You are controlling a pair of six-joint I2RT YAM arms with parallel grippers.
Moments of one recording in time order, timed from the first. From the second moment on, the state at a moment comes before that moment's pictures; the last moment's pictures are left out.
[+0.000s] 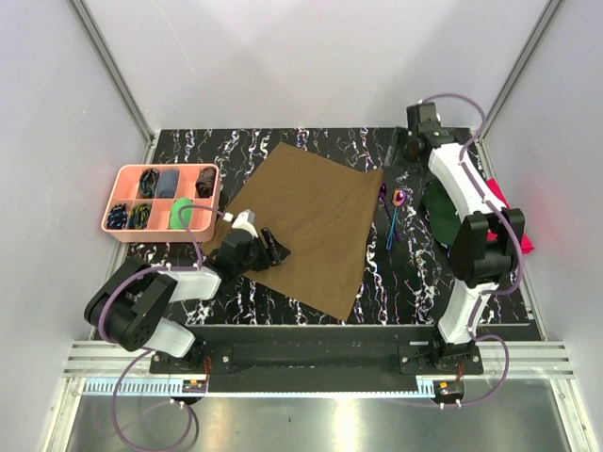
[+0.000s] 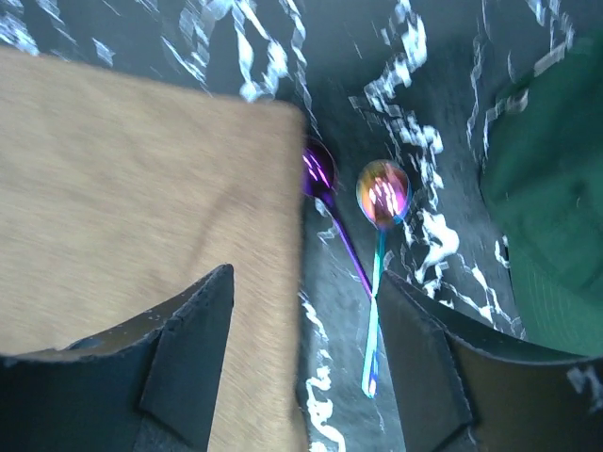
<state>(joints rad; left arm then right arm) -0.53 1.45 0.37 0.50 0.07 -0.79 0.17 1.89 1.79 -0.76 0.11 0.43</state>
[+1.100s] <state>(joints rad) -0.32 1.42 0.39 0.42 0.13 -0.68 0.20 2.15 1.54 -0.40 -0.42 0.61</state>
